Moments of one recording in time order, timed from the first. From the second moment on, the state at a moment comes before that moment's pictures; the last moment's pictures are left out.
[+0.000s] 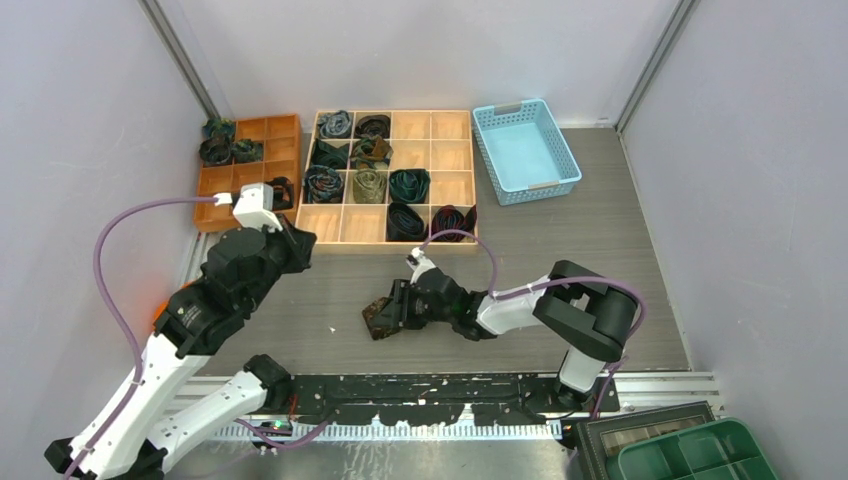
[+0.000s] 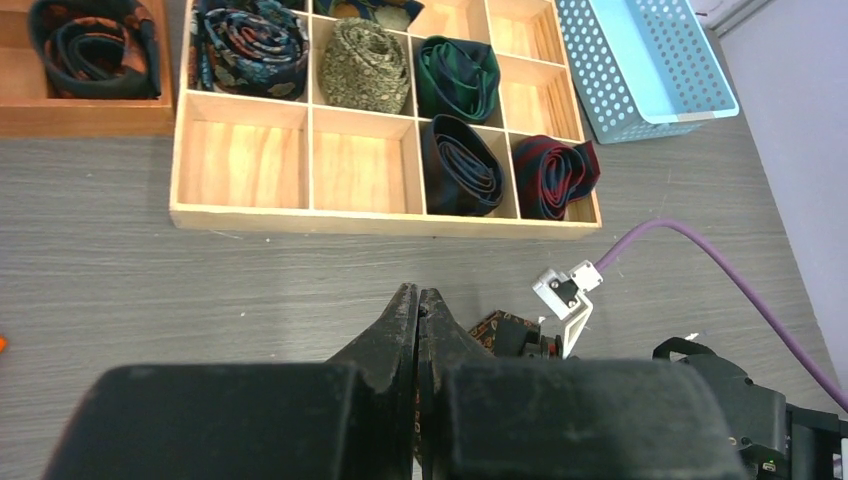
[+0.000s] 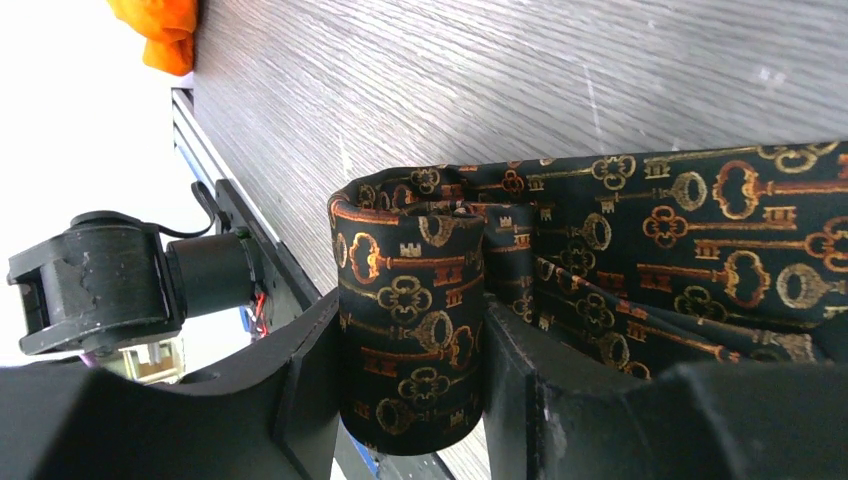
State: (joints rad) left arm -0.64 0.68 1.01 -0.69 -0.39 -0.52; right arm 1.06 1.70 0.64 0.54 -0.15 1.02
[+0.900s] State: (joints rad) left arm -0.64 0.76 0.97 -0.59 -0.28 -0.52; right arm 1.00 1.50 0.63 0.19 -0.04 0.88
